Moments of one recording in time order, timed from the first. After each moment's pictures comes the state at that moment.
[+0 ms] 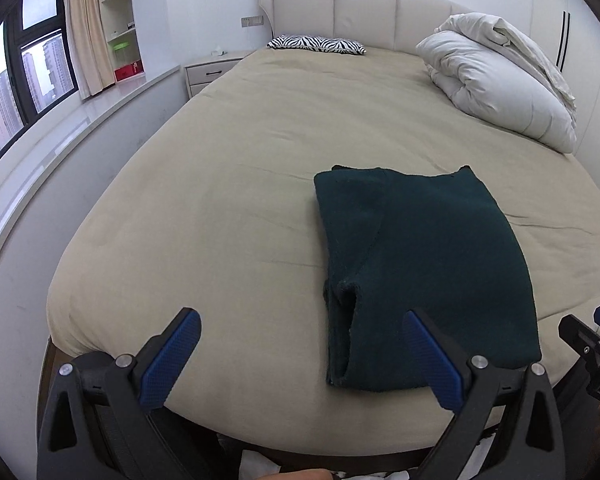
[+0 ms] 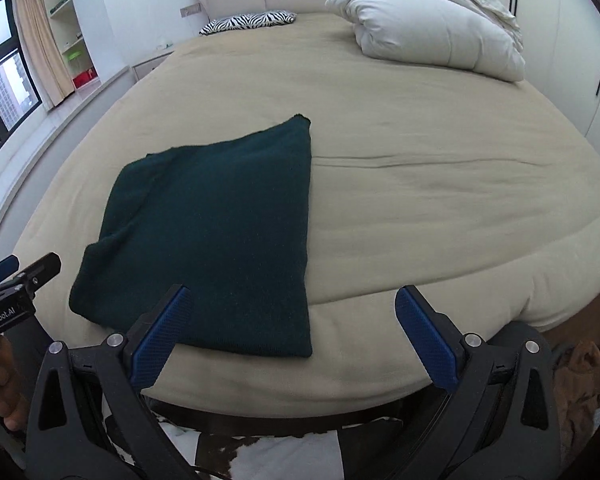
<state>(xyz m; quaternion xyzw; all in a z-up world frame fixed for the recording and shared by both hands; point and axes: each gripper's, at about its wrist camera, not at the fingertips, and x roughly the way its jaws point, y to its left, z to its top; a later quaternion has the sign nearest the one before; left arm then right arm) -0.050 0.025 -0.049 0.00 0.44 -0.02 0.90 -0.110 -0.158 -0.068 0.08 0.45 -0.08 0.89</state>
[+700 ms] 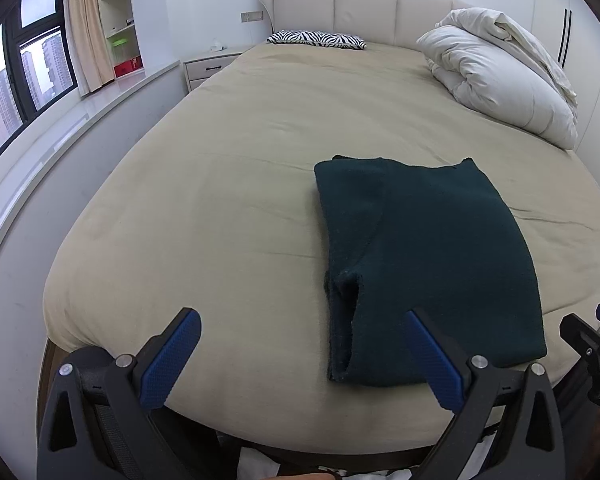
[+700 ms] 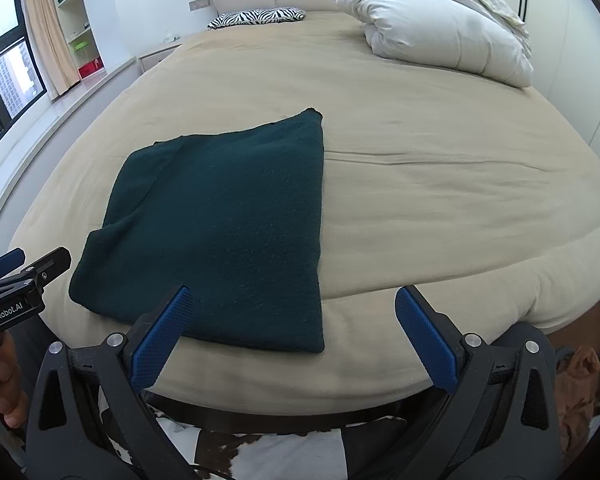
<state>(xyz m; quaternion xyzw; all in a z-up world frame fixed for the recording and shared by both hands) -0.047 0.027 -0.059 0.01 0.44 -0.02 0.90 -0.114 -0.149 -0.053 0.06 0.45 -0.07 0.89</state>
